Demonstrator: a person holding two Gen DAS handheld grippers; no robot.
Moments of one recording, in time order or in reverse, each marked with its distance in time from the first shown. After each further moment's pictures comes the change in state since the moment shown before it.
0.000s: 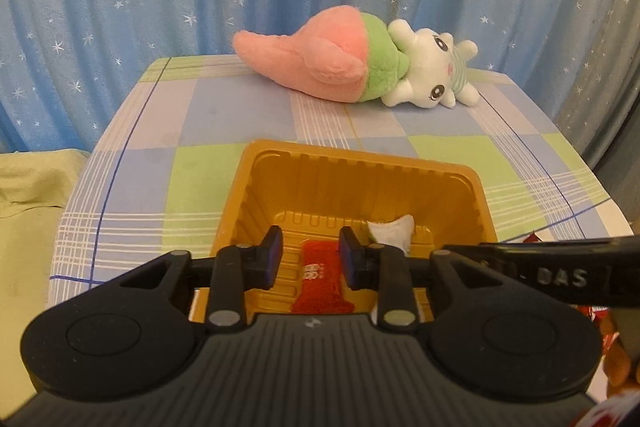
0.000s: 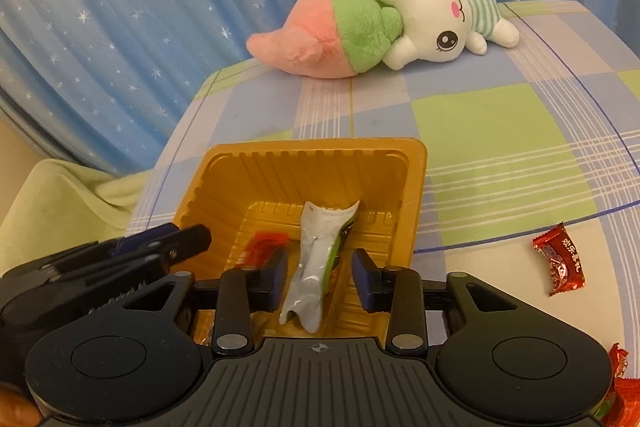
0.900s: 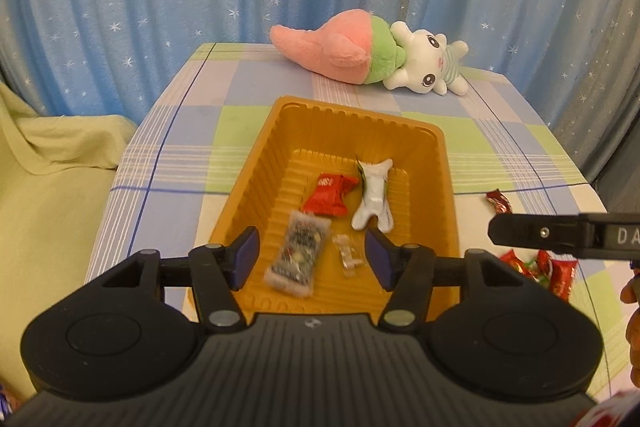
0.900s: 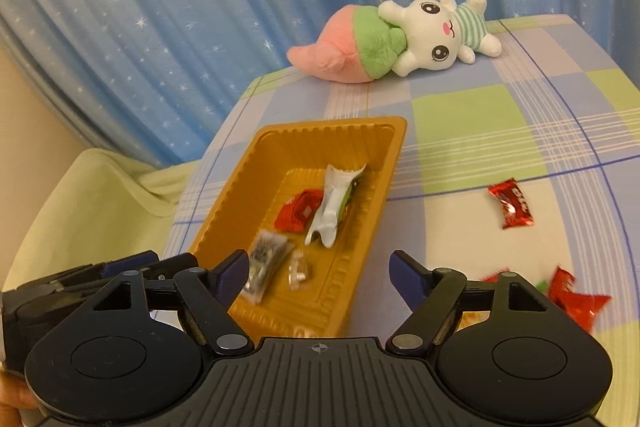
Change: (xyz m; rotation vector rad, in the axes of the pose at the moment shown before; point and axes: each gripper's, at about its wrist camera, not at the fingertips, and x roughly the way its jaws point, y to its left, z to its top) left arm -0.118 -0.025 -0.065 -0.072 -0.001 0.075; right arm -0.111 -0.010 -0.060 -0.054 -0.039 0.102
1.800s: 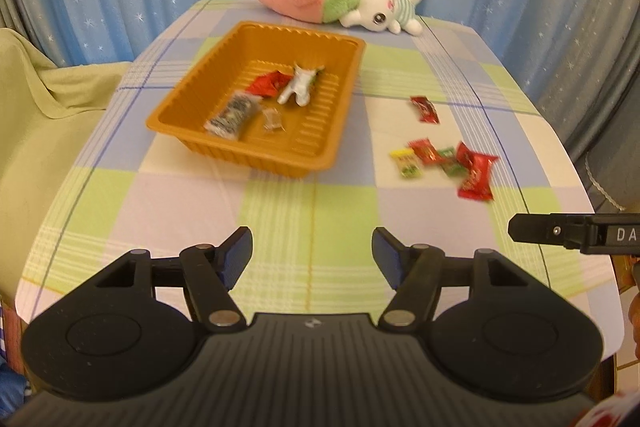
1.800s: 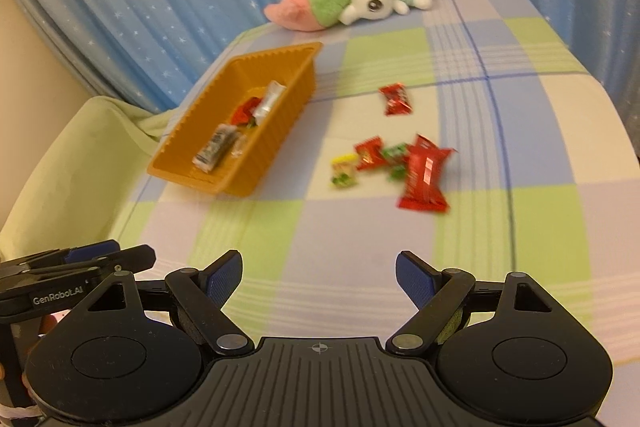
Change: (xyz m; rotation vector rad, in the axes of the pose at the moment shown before) left arm -0.093 -0.112 -0.115 -0.030 0.079 0.041; right arm -0.125 -0.090 -0.094 -0.047 0.100 -0.014
